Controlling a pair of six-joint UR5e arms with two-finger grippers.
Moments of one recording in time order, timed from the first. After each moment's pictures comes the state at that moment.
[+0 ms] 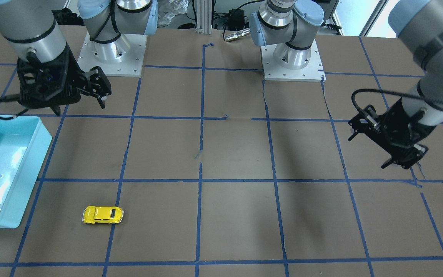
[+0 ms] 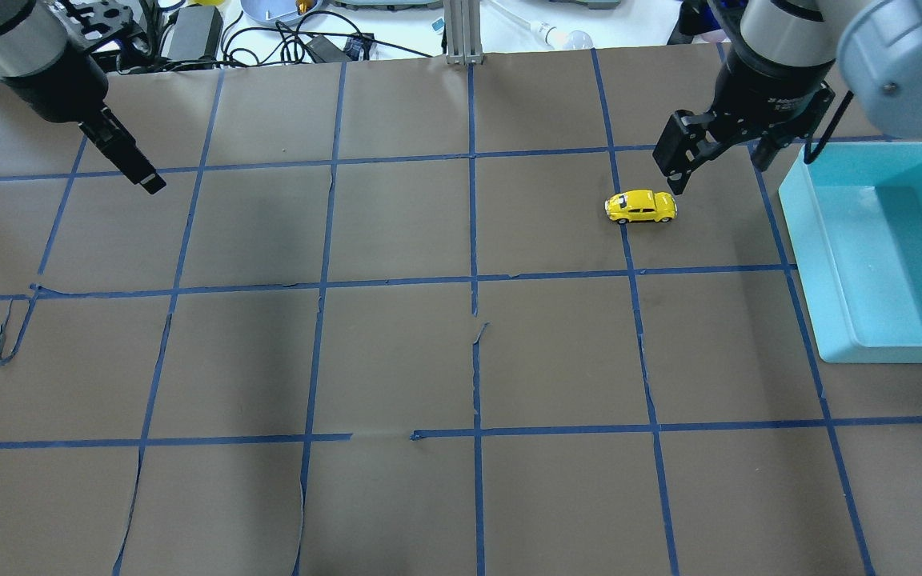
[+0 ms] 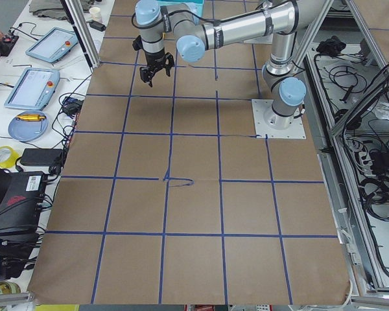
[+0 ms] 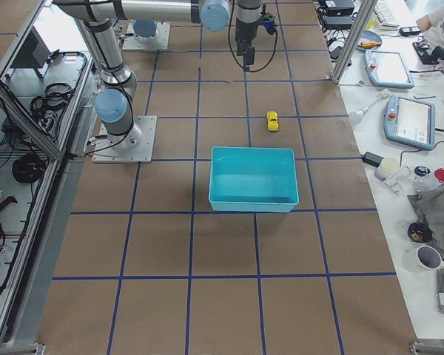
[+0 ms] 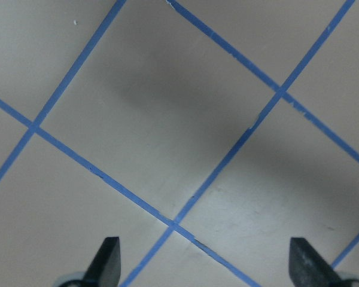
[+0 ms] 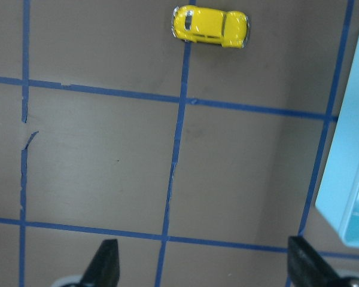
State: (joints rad) left arm -1.33 -1.73 -1.49 -1.50 1.54 1.00; right arm 1.55 -1.51 1.56 -1.64 -1.60 -0.35
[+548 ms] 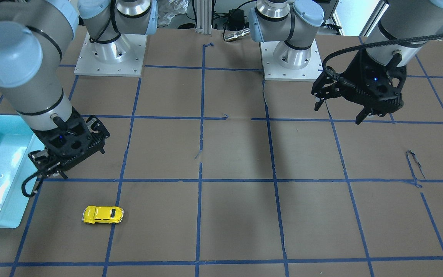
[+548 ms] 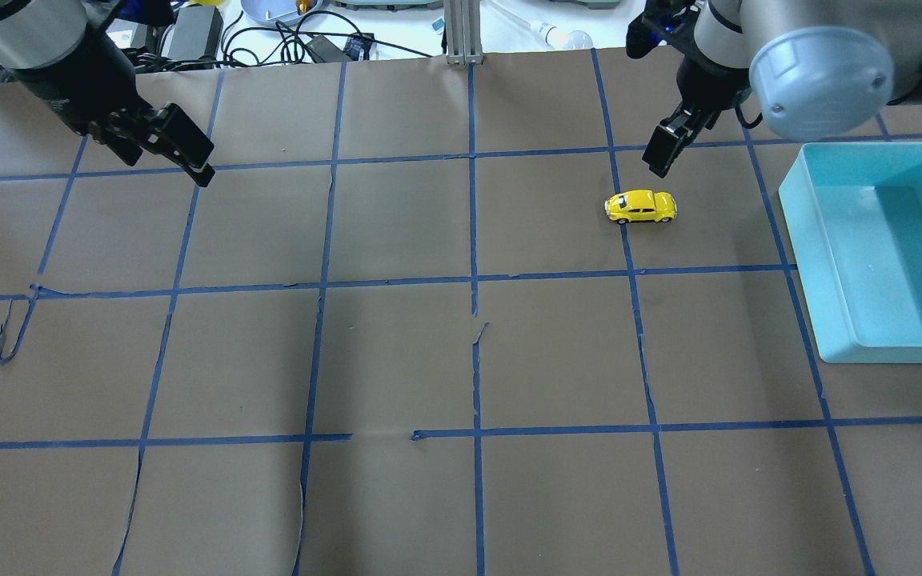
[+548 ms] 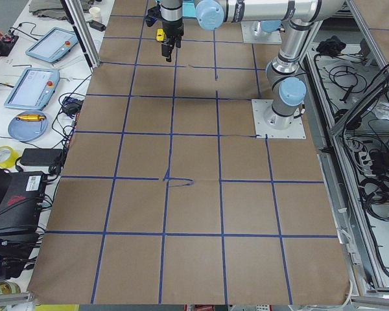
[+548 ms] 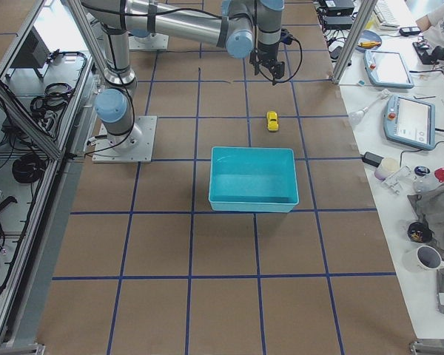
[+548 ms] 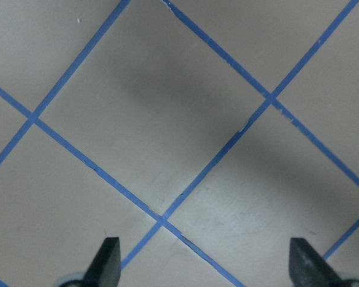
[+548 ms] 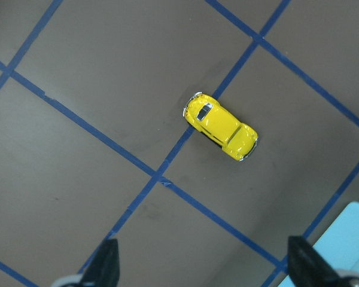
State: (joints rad) left arm -1.46 -1.61 -1.51 -1.57 1.53 0.40; right arm 1.55 -1.31 1.56 -1.91 -1.60 -0.87
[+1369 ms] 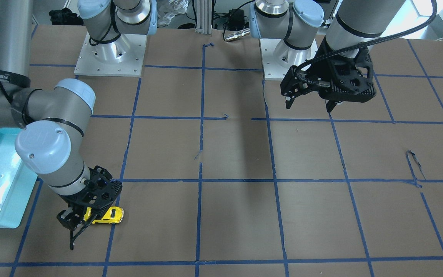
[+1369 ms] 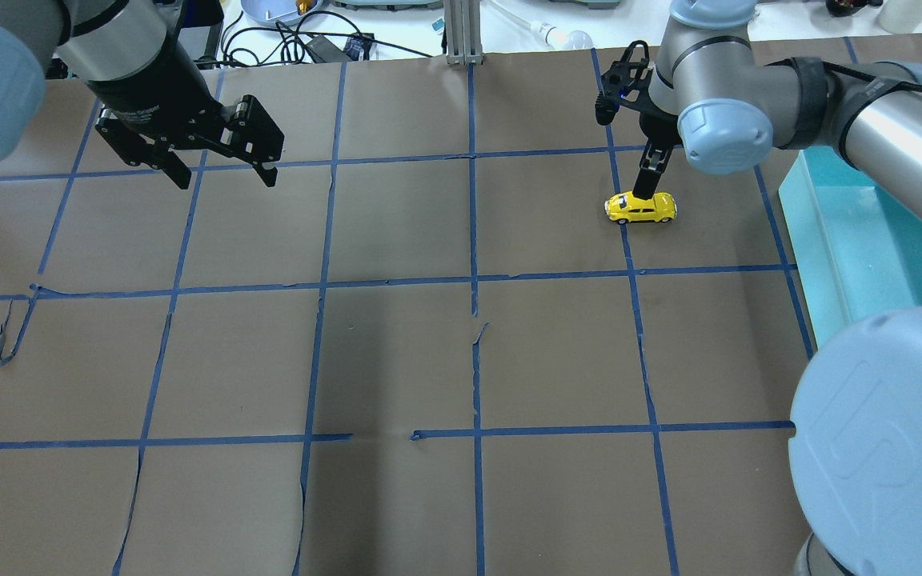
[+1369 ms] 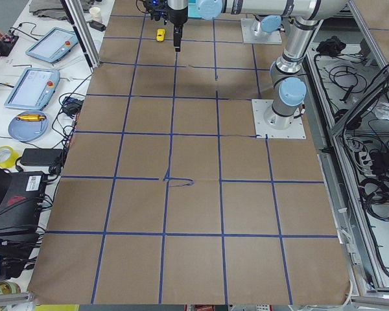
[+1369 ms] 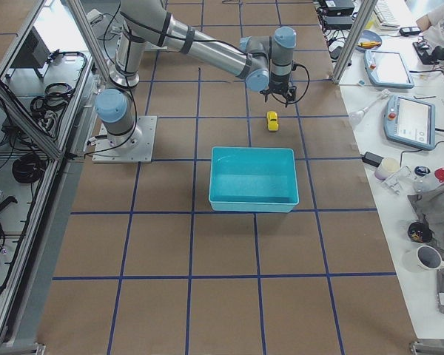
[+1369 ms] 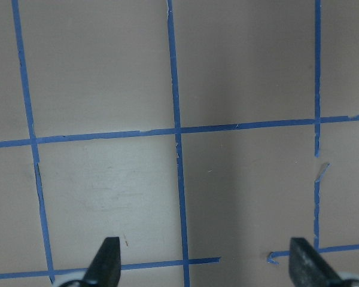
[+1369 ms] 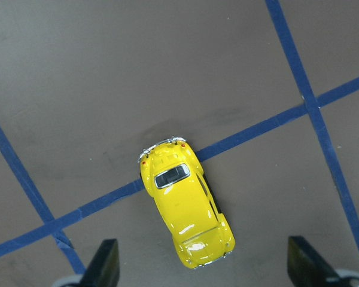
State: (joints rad) left arm -1.56 -1.60 -1.52 -1.57 1.53 0.05; right arm 1.55 -1.07 1.56 -2.13 -1.62 -1.17
